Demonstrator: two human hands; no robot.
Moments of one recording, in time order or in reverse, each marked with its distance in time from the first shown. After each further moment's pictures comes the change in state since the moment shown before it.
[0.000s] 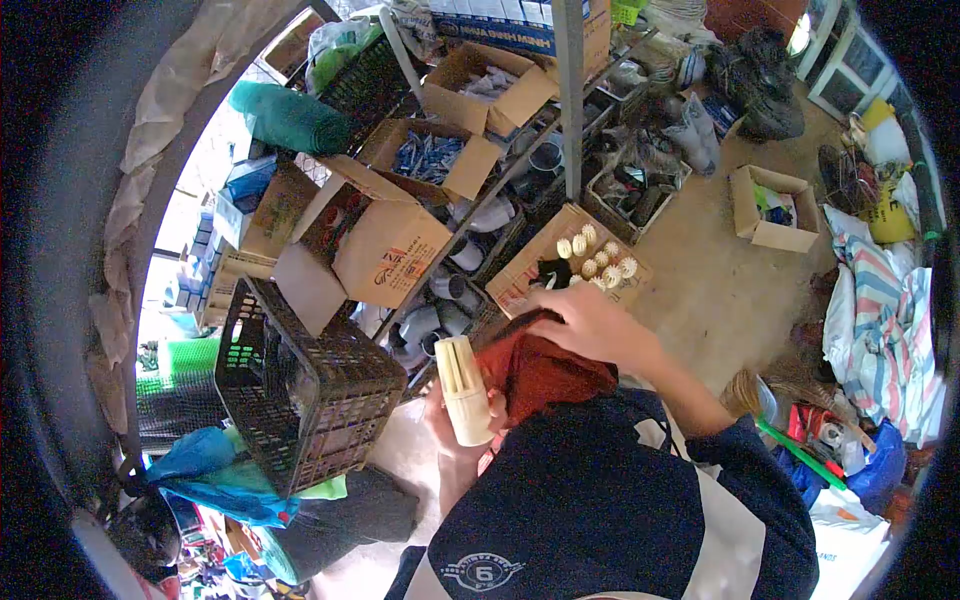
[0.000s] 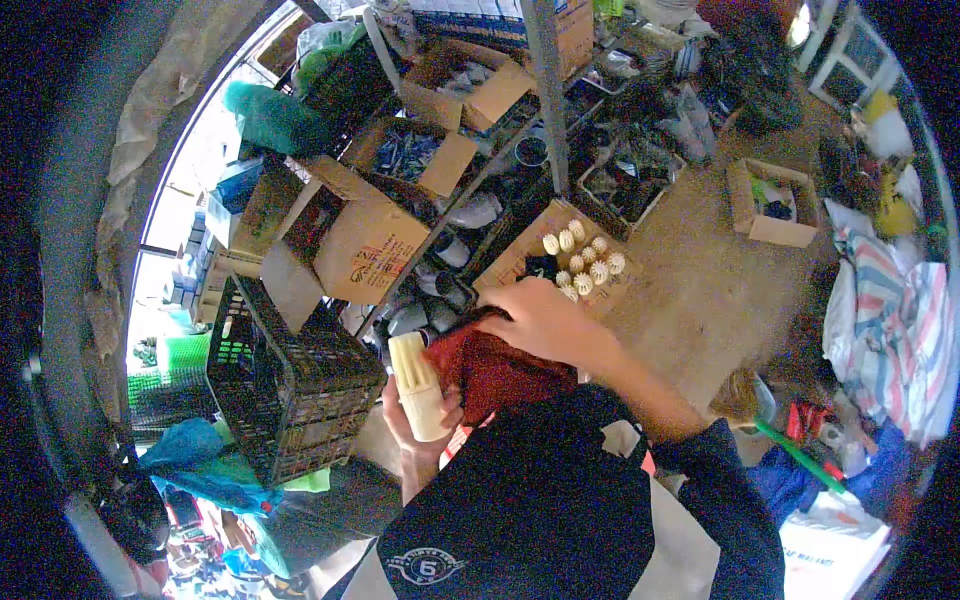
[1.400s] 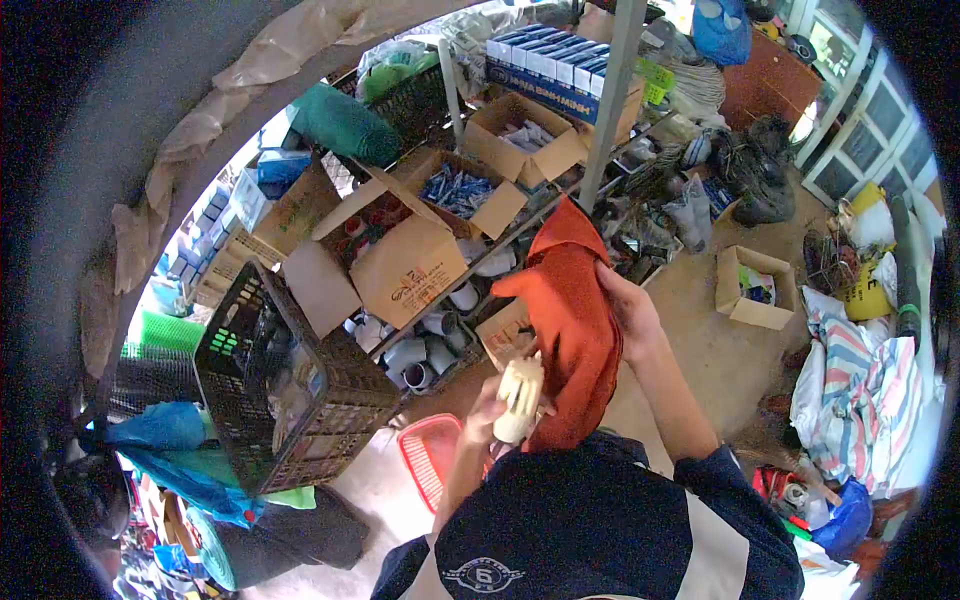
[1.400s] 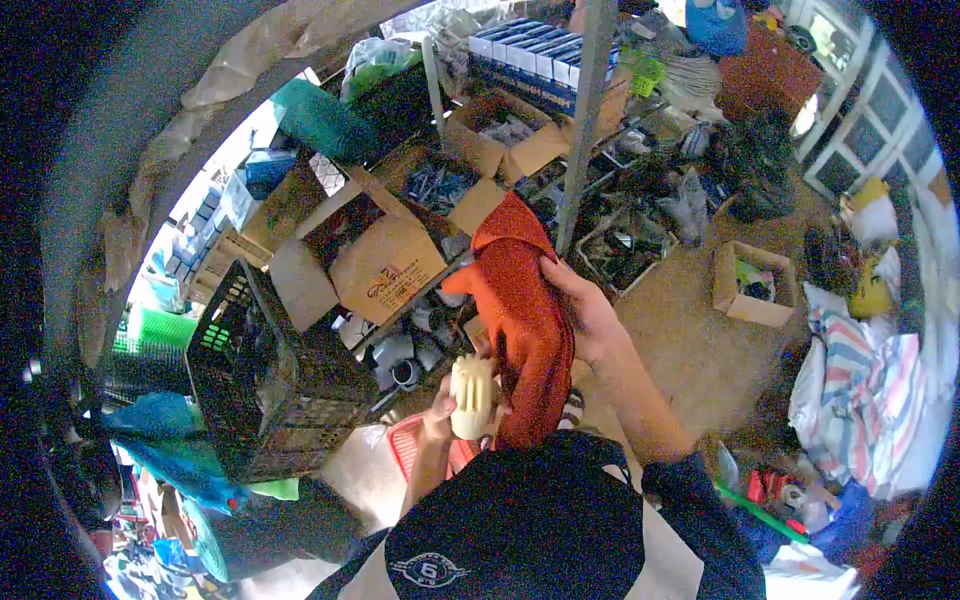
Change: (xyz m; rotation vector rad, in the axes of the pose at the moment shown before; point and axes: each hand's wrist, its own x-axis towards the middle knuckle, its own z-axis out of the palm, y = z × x) left_hand 0.042 -0.001 -0.013 0.615 -0.270 0.028; right_hand 0.031 -0.027 -0.028 1.560 0.186 0.367
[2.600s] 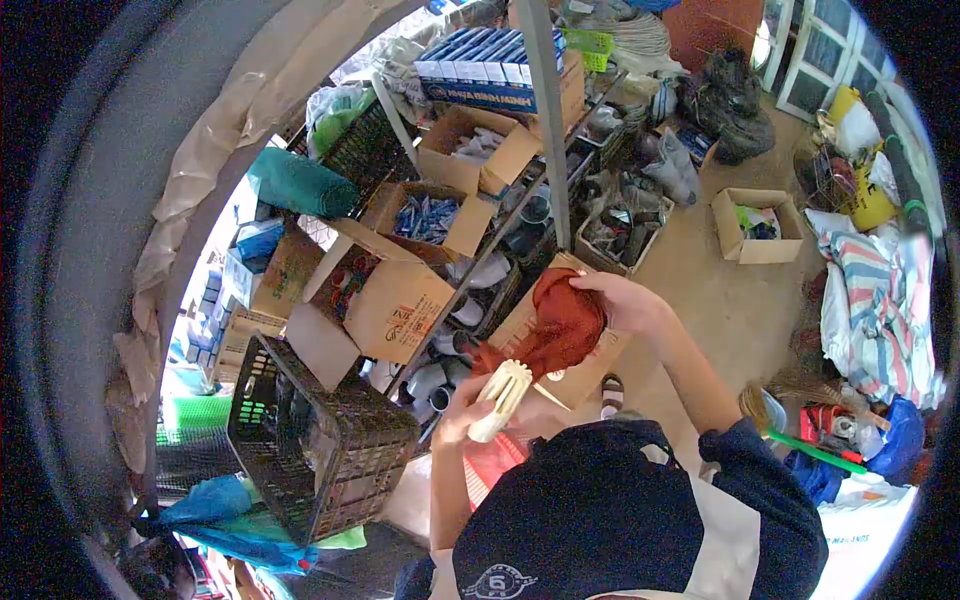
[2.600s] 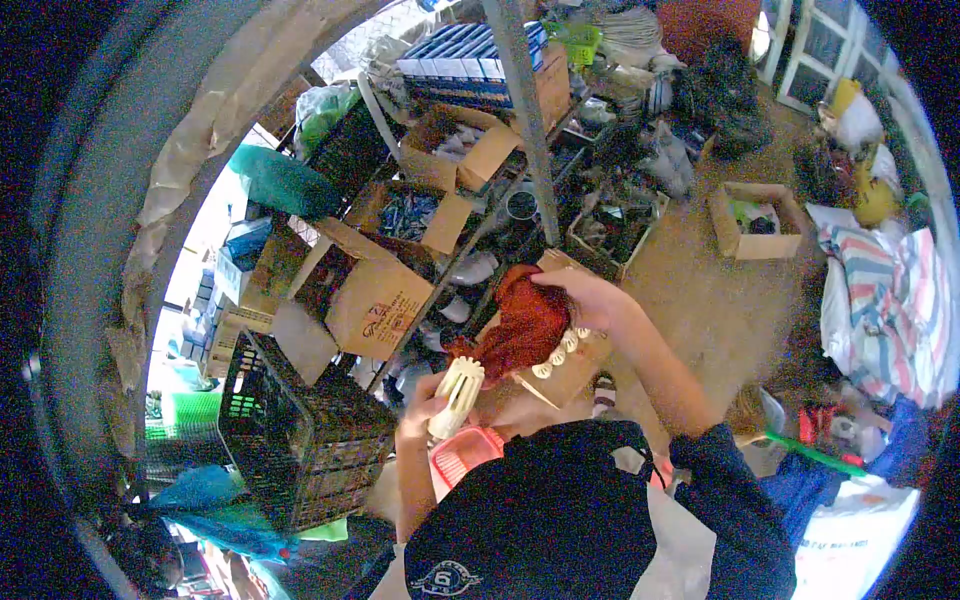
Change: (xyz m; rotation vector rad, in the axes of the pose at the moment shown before) left_hand 0.023 0.053 -0.036 0.311 -0.106 -0.302; right_hand 0.027 -0.014 -0.111 -0.186 0.088 0.267
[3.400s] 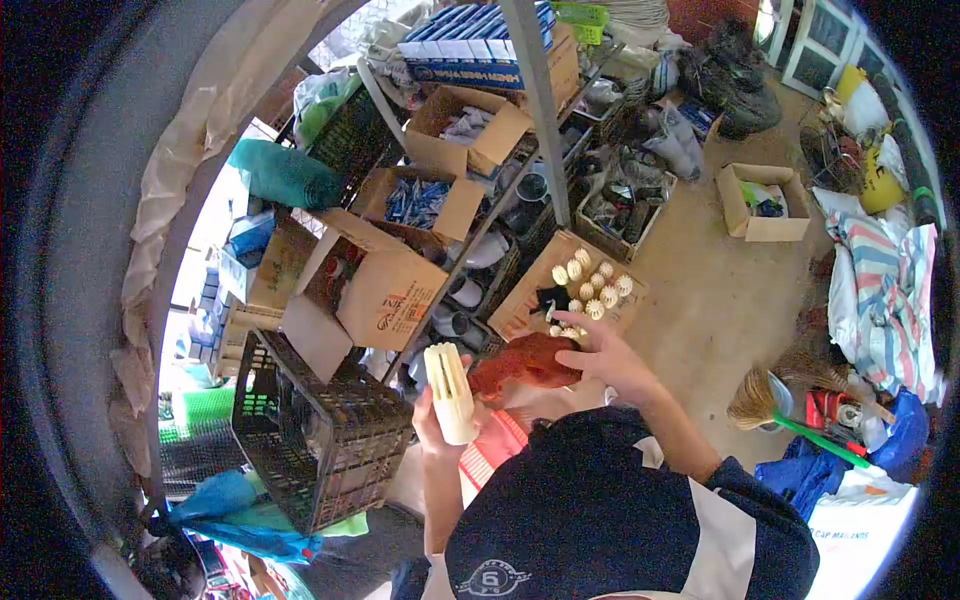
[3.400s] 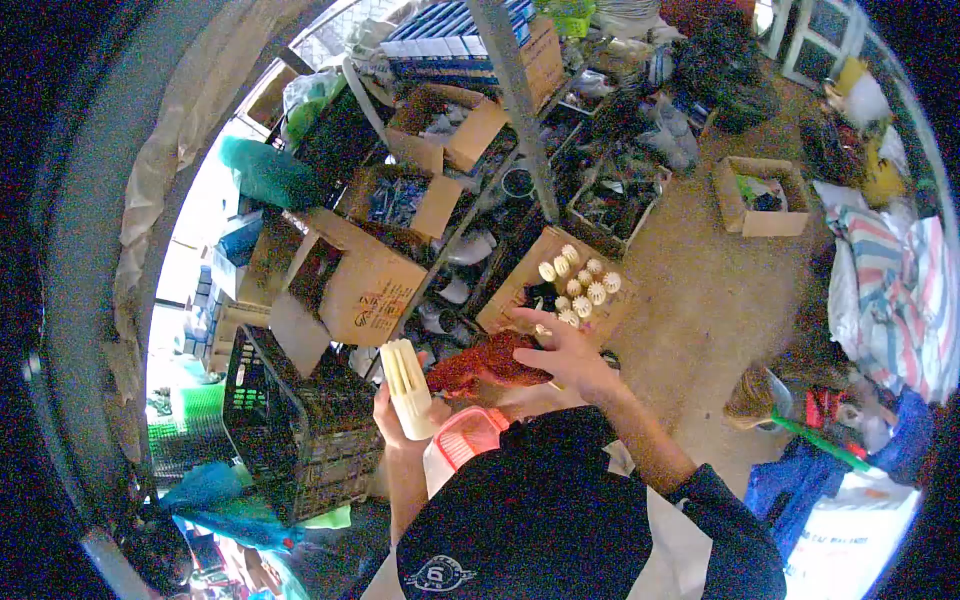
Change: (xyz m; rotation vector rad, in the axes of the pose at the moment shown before) left_hand -0.020 -0.006 0.033 -0.698 0.310 0.241; right_hand -0.068 0.084 0.044 -0.328 0.174 -0.310
